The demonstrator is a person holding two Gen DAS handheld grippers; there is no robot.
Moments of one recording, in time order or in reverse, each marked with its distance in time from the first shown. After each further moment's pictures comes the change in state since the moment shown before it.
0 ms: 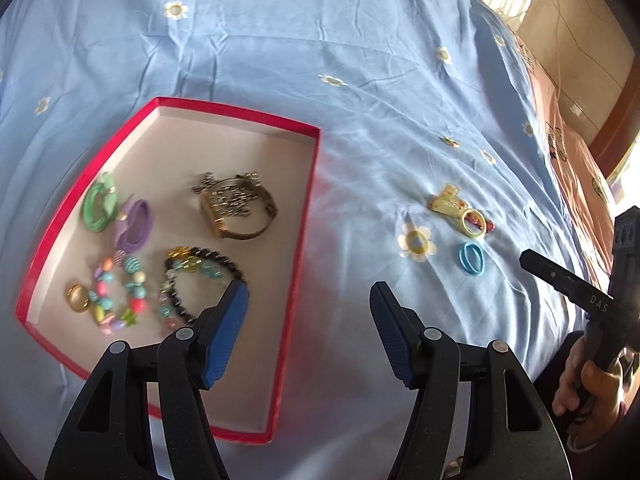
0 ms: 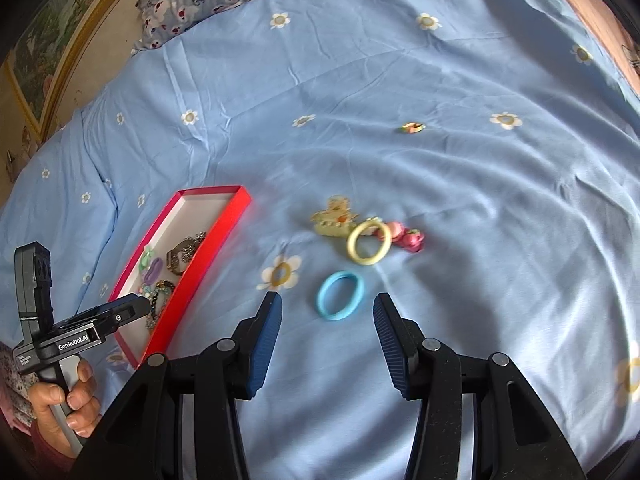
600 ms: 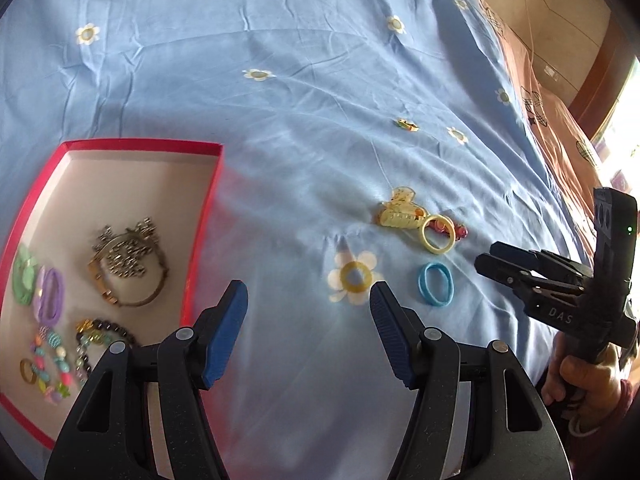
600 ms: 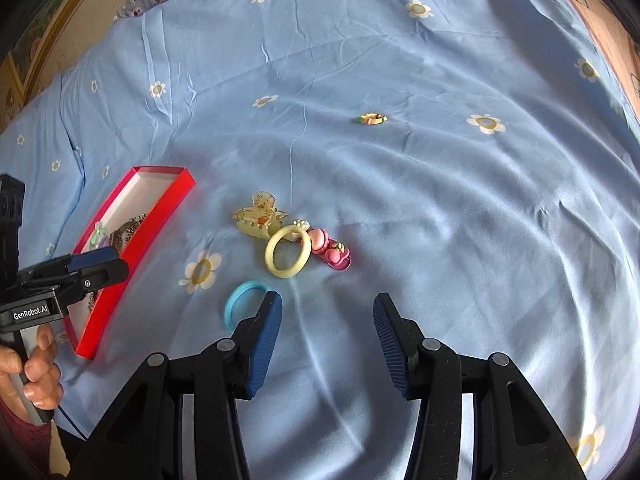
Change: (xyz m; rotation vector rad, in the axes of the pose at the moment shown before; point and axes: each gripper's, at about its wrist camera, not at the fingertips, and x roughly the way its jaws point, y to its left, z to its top) left arm 0.051 -0.066 0.038 0.130 0.055 -0.062; right arm 0.029 -0.035 0.020 -0.108 0.082 -0.104
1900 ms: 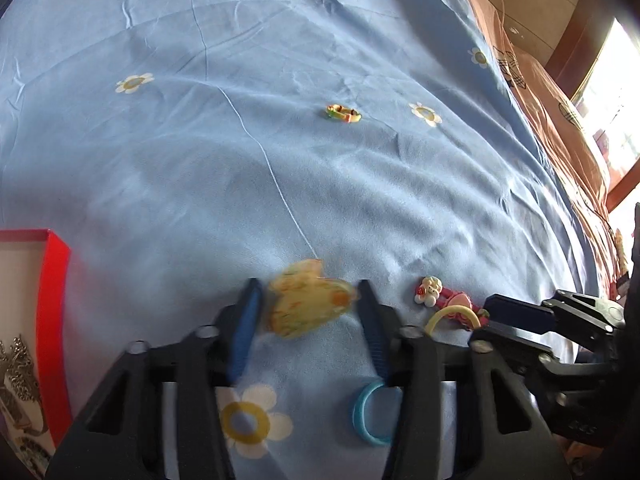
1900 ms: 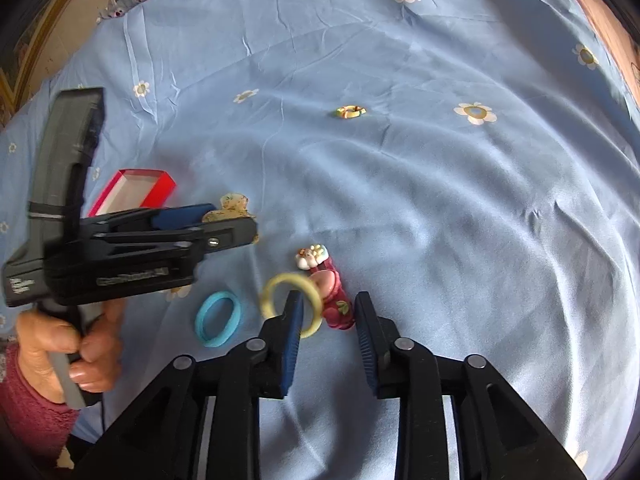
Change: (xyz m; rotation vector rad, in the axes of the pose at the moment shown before) left arm 0.102 -0.071 0.059 0.136 0.082 -0.093; right arm 0.000 -0.023 0.008 0.044 0.046 0.015
